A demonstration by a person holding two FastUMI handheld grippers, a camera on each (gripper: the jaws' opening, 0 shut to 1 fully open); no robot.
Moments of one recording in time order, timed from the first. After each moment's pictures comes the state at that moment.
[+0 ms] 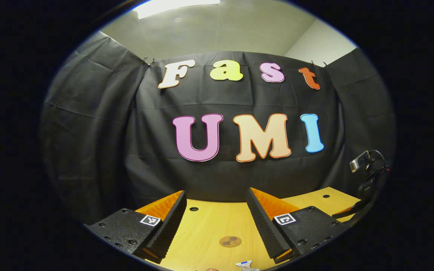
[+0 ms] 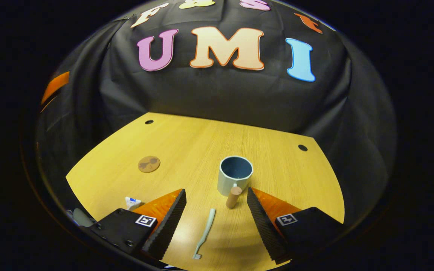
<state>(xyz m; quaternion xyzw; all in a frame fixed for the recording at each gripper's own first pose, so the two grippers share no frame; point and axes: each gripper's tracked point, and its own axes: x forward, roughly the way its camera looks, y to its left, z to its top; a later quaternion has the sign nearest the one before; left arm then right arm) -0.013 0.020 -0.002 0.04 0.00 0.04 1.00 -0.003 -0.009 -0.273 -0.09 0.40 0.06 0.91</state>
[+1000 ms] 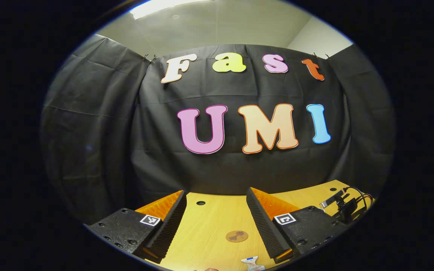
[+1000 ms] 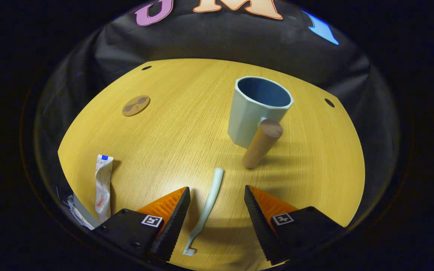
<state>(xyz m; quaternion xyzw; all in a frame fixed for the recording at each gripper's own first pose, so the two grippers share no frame) -0.011 0.030 -0.019 0.06 0.03 0.06 1.00 -0.049 -0.019 -0.400 -0.11 0.57 0.07 0.81</state>
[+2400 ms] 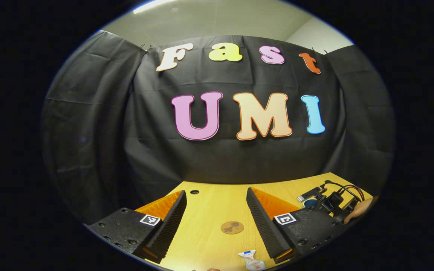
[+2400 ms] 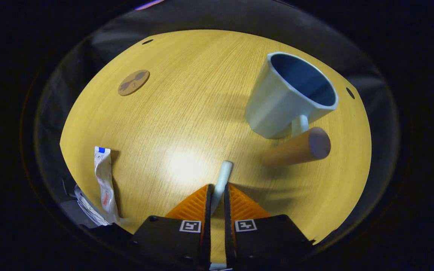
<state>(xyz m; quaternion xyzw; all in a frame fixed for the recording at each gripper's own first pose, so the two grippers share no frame) -0.017 0.021 -0.068 0.04 0.08 0.03 1.00 -0.053 -0.004 -0.410 -0.12 0.67 0.09 0.73</state>
